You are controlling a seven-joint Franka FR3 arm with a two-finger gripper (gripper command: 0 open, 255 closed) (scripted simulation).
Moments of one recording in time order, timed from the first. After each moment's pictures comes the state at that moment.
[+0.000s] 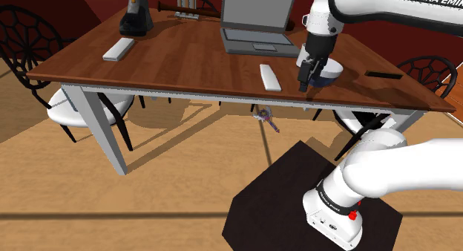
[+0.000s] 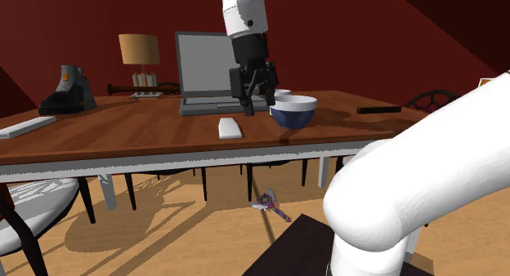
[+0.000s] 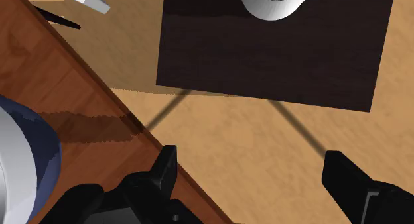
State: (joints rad) arm -0.02 -0.78 0.00 -2.39 -0.10 1.46 -0.12
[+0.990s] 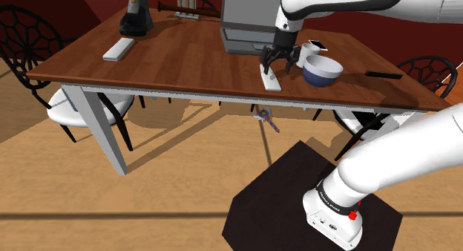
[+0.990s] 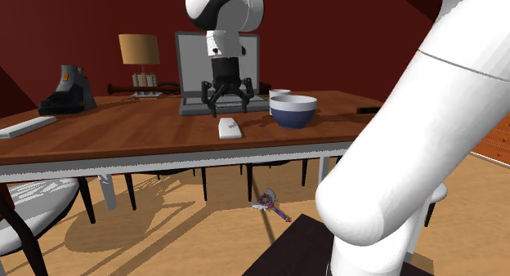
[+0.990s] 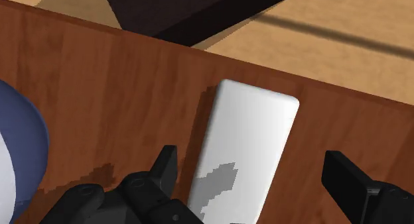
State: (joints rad) arm -0.16 -0.36 -0.01 -2.20 -0.03 1.78 0.30
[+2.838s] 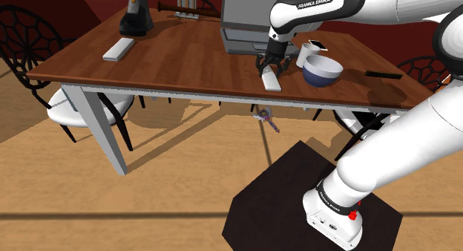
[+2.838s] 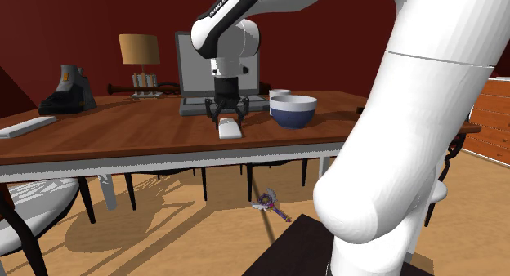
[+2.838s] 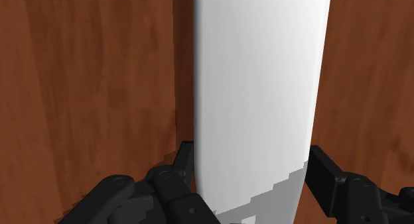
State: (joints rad) arm -0.21 -0.18 -0.03 -2.17 -0.01 1.98 0.45
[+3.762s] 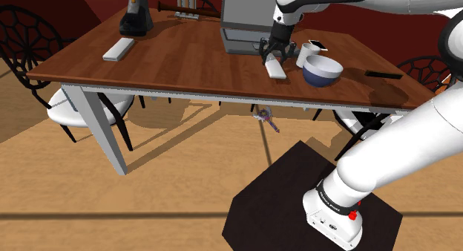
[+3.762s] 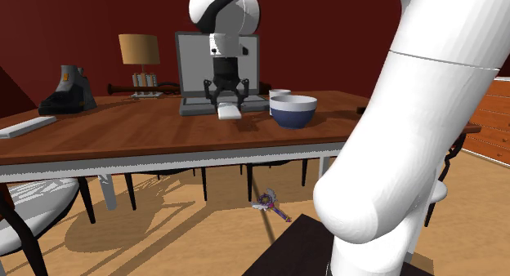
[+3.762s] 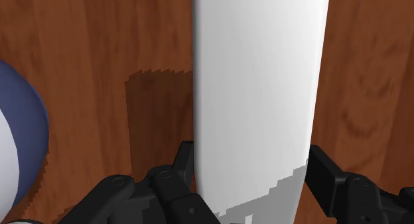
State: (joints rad) arm -0.21 -0.20 -0.03 -2.04 -0.01 1.83 0.45
